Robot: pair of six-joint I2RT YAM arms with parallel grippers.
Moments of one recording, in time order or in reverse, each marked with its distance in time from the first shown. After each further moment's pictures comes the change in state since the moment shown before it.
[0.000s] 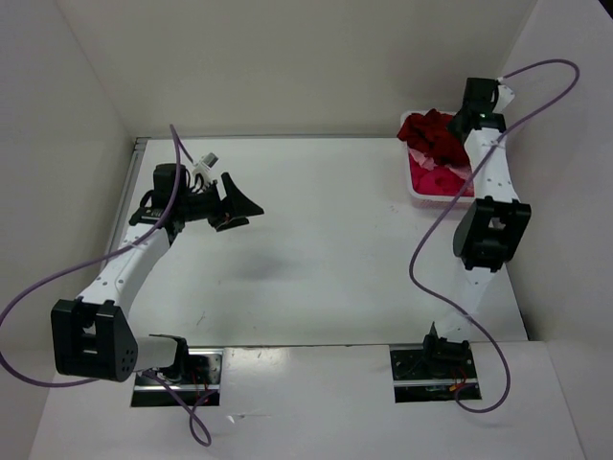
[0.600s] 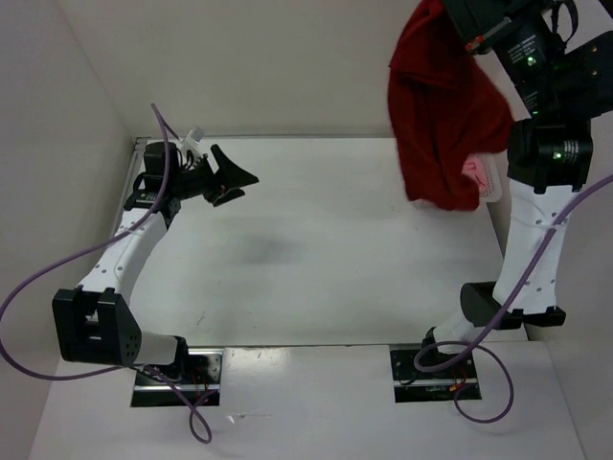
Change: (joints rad) left arm 0.032 0.082 0.161 0.086 -0.059 -0.128; right arm 0.174 -0.571 0.344 0.348 -0.770 0.326
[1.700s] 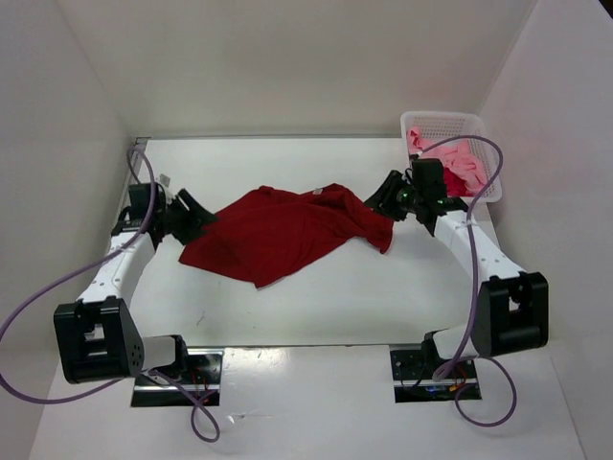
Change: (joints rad) left arm 0.208 -0.076 -0.229 -0.164 -0.298 0.118; right arm 0.139 -0.151 -1.433 -0.026 0.144 -0.204
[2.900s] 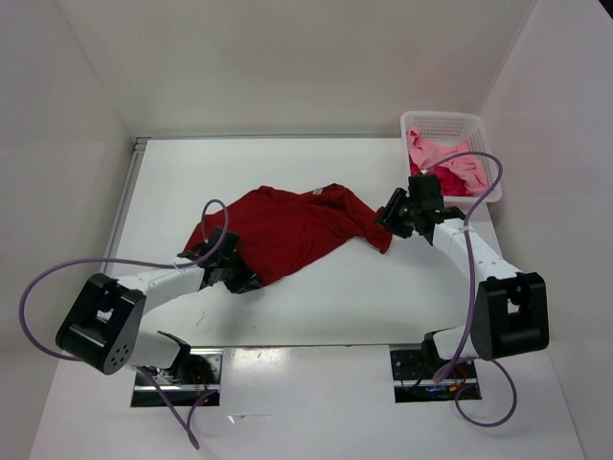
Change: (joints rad) left arm -0.566 0.069 -0.356 0.139 -0.274 -0.430; right arm 0.000 -0.043 -0.109 -0.057 0.201 -0.006
